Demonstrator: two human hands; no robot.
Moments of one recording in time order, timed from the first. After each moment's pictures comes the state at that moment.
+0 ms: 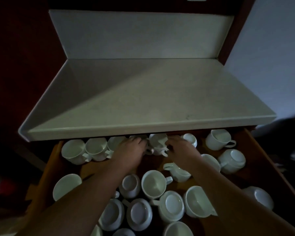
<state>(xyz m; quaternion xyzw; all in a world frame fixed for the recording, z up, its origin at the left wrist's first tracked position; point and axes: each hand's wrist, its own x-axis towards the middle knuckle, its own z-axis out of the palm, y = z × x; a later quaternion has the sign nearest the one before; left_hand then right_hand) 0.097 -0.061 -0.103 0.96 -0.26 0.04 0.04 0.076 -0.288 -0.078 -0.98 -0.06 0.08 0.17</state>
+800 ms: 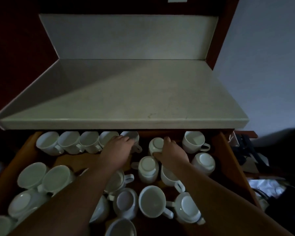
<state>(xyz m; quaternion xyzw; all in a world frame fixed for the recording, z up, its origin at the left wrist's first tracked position) 0.082 -0.162 -0.103 0.98 -0.17 0.06 0.00 0.077 -0.383 -0.100 -0.97 0.02 0.13 0.21</state>
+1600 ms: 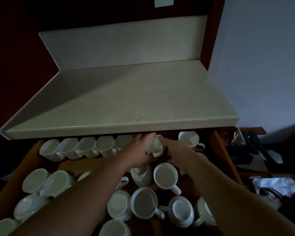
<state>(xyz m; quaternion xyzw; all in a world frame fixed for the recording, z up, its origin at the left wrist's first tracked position) 0.083 -0.248 -0.069 0.96 -0.12 -0.13 0.23 0.084 -0.431 -0.079 -0.65 0.18 0.25 0.70</state>
